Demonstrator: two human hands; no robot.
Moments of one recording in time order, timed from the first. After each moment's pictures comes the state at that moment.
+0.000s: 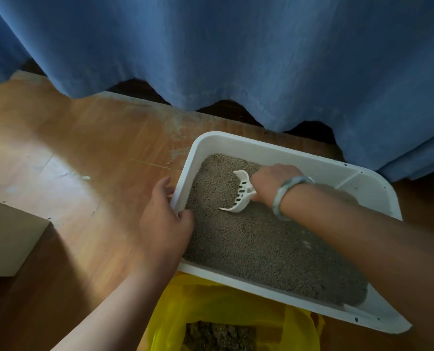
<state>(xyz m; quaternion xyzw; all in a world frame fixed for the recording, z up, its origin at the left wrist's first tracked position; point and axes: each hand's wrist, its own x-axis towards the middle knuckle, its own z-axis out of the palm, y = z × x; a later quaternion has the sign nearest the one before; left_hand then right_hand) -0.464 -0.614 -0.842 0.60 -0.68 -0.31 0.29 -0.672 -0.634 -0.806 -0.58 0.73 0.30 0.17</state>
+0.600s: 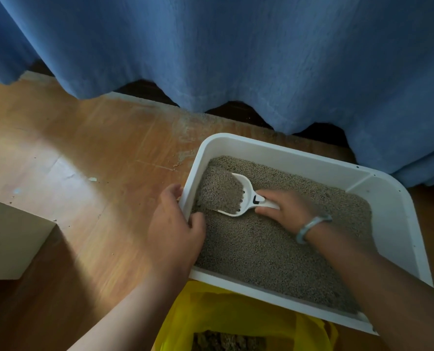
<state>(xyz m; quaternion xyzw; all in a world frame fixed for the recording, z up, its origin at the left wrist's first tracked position) -0.467 -0.608 -0.841 0.62 -0.70 -0.24 0.27 -0.699 -0.579 -0.857 -0.61 0.74 -0.07 0.28</state>
